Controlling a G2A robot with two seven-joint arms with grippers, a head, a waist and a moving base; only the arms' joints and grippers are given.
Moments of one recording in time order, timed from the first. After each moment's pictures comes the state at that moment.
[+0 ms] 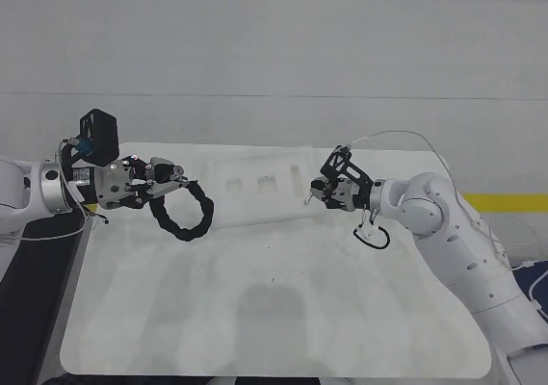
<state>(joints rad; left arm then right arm) 0.87 -0.54 -1.27 -1.68 0.33 -1.01 -0.54 -0.66 -1.13 0.92 -1.24 -0.70 -0.65 0.65</state>
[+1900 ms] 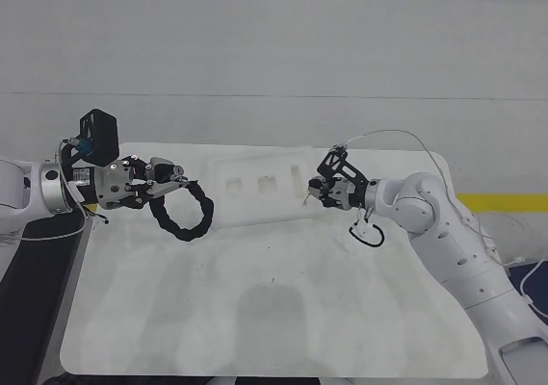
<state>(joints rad) 0.87 -0.54 -1.27 -1.68 0.33 -1.01 -0.54 -0.64 -1.16 0.90 -1.18 -0.74 -0.65 0.61</state>
